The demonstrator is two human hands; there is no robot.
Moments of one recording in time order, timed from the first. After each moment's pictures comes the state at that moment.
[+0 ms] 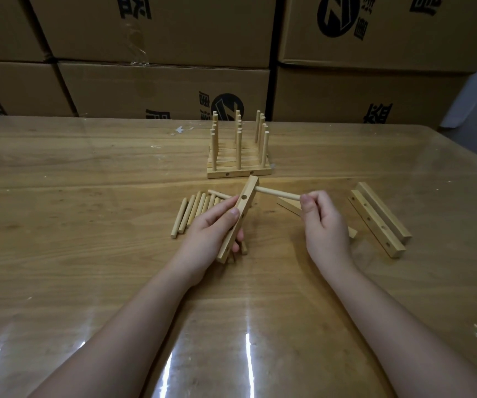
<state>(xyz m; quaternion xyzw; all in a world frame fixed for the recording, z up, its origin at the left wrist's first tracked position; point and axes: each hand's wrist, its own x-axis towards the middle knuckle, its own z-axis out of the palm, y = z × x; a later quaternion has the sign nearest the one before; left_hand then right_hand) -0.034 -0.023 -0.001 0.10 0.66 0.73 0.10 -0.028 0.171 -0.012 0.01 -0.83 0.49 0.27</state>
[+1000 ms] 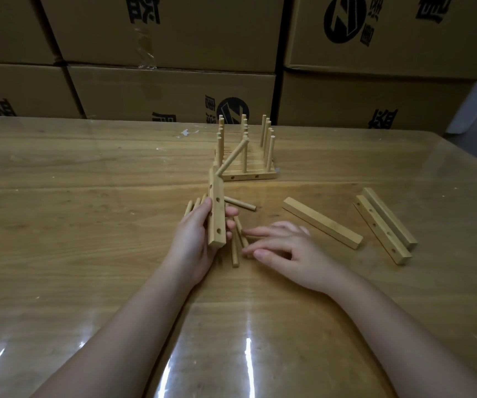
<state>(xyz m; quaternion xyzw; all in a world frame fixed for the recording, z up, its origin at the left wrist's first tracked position) -0.043 -0.027 0.006 -0.03 0.48 0.87 0.08 -0.025 0.160 -0.015 0.27 -0.92 0.30 0.02</state>
